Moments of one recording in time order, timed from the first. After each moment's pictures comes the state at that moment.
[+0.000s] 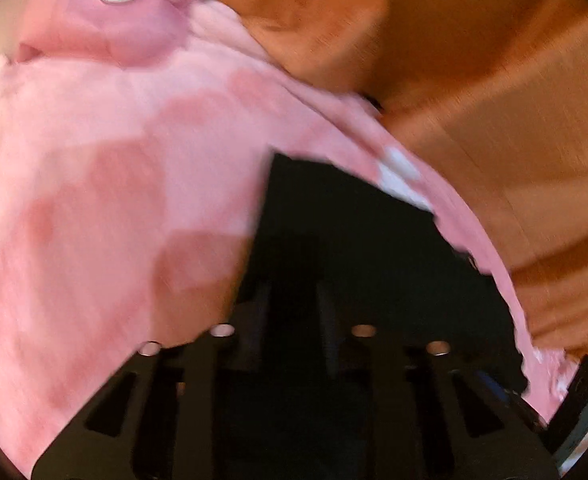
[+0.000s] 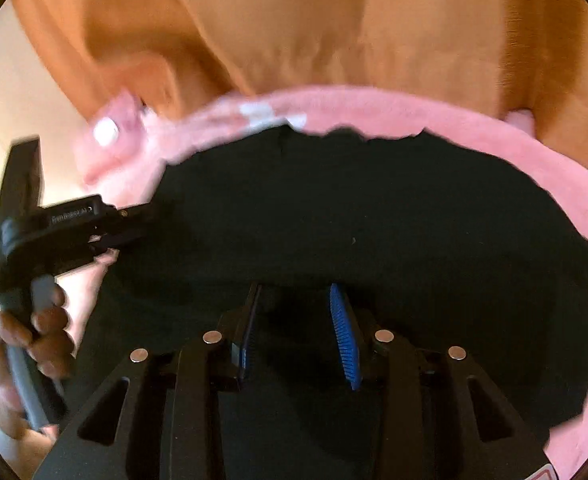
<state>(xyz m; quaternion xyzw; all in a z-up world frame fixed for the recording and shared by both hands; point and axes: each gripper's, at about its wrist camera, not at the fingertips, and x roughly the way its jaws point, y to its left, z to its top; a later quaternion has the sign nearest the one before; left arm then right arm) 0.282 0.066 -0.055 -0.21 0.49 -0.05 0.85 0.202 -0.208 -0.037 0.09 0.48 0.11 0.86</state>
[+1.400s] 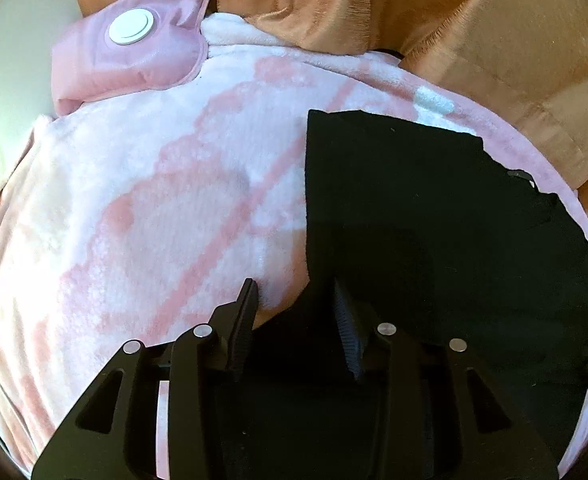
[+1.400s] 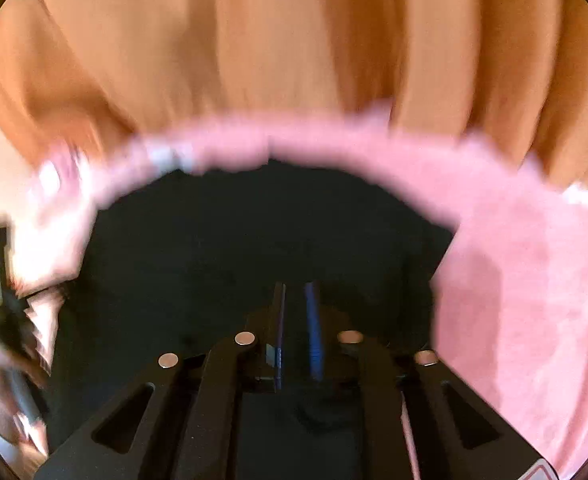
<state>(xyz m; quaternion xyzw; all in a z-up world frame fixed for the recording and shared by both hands) 0.246 0.039 -0.050 -0.04 0.53 0.01 0.85 0.143 -0.306 -0.013 0.12 0.52 -0.01 0.85</state>
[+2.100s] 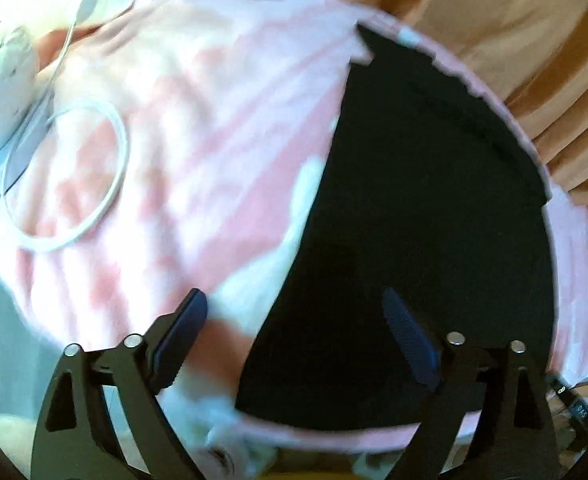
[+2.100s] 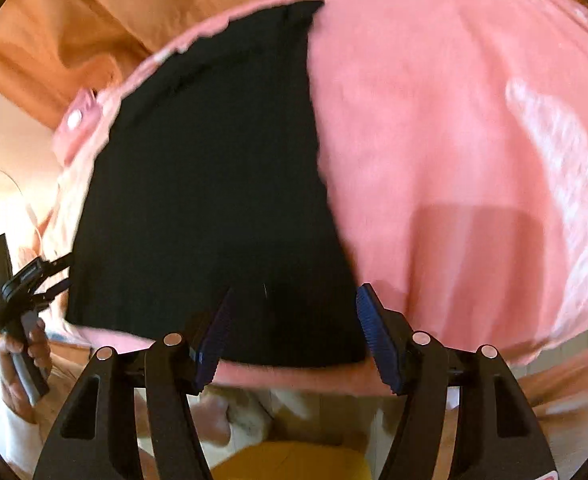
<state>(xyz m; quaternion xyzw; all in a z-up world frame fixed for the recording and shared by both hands) -0.016 0.157 -0.049 -0.11 0.56 -0.07 0.82 -0.180 -0.266 -0.030 0.25 0.54 -0.04 0.80</state>
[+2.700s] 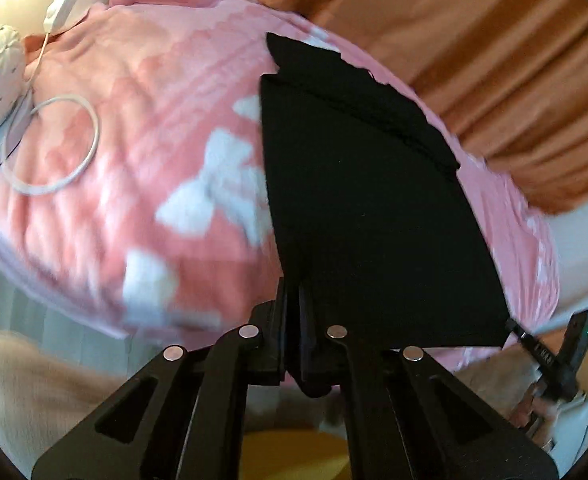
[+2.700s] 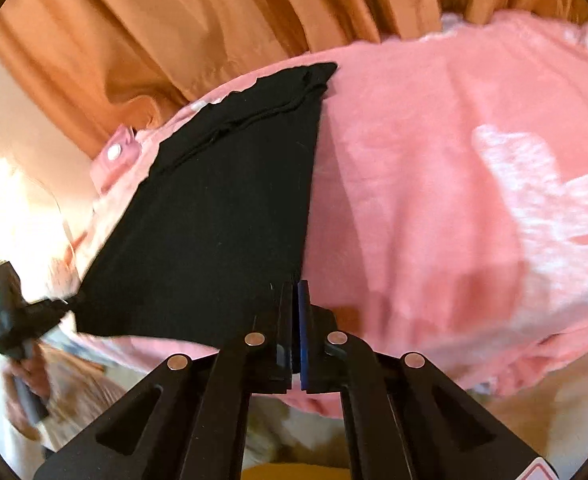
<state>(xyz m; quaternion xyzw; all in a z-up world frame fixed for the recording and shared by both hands) -0.096 0.154 0.011 -0.13 0.55 -0.19 0.81 -0.223 -0.274 0.031 0.24 0.45 -0.03 0.86</state>
